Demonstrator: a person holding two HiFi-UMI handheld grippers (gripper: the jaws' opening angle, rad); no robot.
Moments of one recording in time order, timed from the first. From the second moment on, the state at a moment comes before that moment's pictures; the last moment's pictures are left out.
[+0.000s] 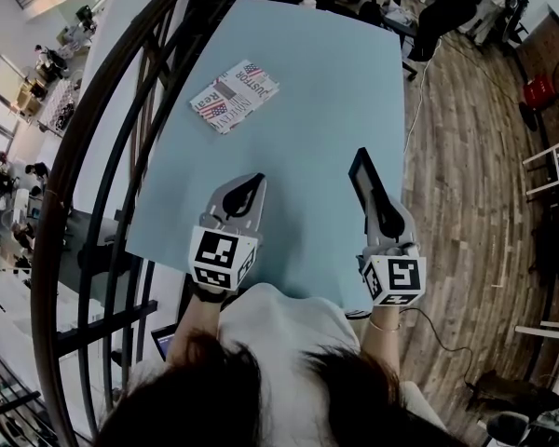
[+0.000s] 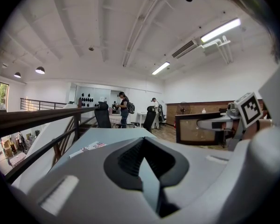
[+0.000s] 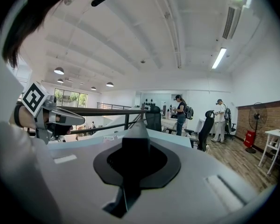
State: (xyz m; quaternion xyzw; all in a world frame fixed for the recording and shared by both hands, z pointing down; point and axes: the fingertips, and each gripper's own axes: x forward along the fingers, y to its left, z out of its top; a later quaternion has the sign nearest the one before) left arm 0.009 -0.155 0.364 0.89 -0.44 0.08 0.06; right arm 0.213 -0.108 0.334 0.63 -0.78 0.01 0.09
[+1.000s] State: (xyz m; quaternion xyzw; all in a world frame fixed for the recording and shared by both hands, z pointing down) left arm -0.002 -0.157 0.370 0.89 -0.44 0.08 0.07; right arm 0.207 -0.112 0.345 0.62 -0.78 0.02 0.10
